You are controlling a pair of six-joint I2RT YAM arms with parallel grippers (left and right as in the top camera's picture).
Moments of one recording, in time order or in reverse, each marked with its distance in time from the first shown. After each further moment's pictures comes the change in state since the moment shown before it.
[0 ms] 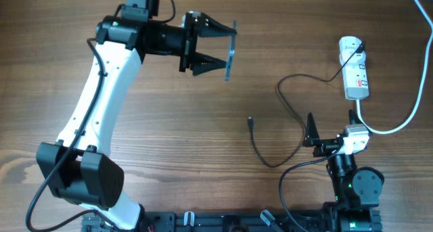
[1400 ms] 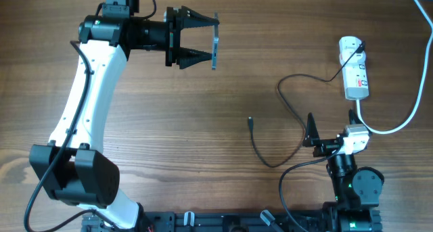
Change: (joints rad) left arm 0.080 0.000 0.000 0.002 0.017 -0.062; right arm 0.000 0.000 0.000 0.000 0.000 0.000
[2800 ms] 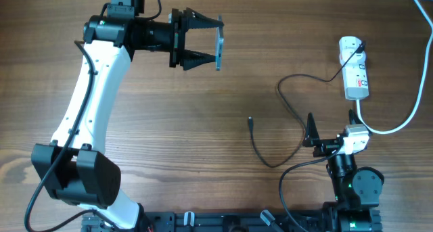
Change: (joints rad) left arm -0.024 0.000 0.000 0.002 -0.023 -0.045; right arm 0.000 0.000 0.000 0.000 0.000 0.000
